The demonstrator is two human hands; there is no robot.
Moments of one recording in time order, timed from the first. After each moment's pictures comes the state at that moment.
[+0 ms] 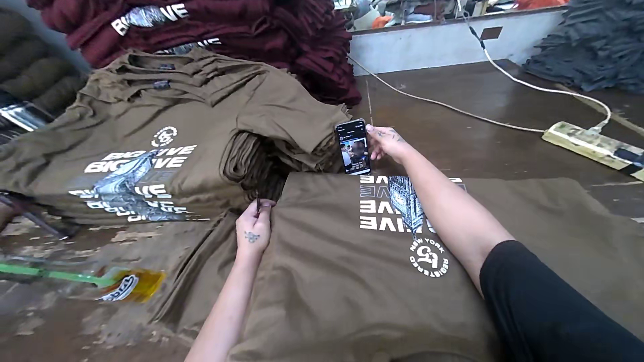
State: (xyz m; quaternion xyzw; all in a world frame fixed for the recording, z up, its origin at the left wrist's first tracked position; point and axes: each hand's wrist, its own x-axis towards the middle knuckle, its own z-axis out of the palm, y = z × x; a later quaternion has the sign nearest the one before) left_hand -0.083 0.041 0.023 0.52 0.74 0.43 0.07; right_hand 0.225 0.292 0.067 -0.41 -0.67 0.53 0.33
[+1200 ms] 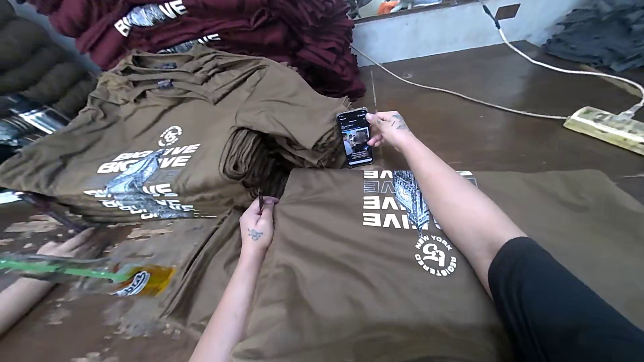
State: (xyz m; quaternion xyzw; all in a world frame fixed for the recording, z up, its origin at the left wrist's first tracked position) left_hand -0.084 0.042 0.022 0.52 0.73 0.43 0.06; right_hand 0.213 0.302 0.074 -0.43 -0.66 0.49 0.37
